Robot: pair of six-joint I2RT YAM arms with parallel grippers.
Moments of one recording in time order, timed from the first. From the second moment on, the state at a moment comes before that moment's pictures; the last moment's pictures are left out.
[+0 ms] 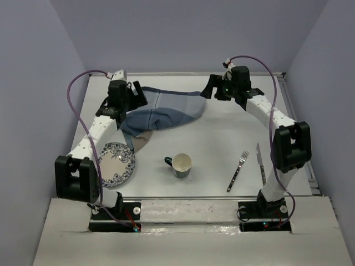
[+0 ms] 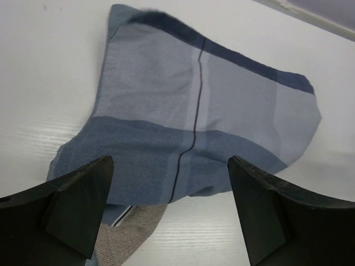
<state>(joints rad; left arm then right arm) -0.19 1.42 1.13 -0.21 -0.06 -0.44 0.27 1.79 1.47 -0.20 -0.34 0.37</state>
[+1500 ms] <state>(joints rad) -0.10 1.75 1.92 -0.43 -0.09 -0.37 0.37 1.52 1.72 -0.46 -0.33 0.44</state>
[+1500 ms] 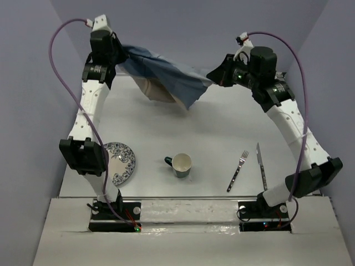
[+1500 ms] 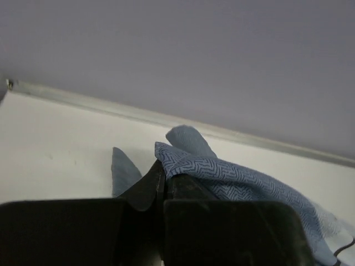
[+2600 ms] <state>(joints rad) -0.31 1.38 1.09 -0.61 -0.15 -0.36 0.26 1.50 1.15 -0.44 0.02 0.44</state>
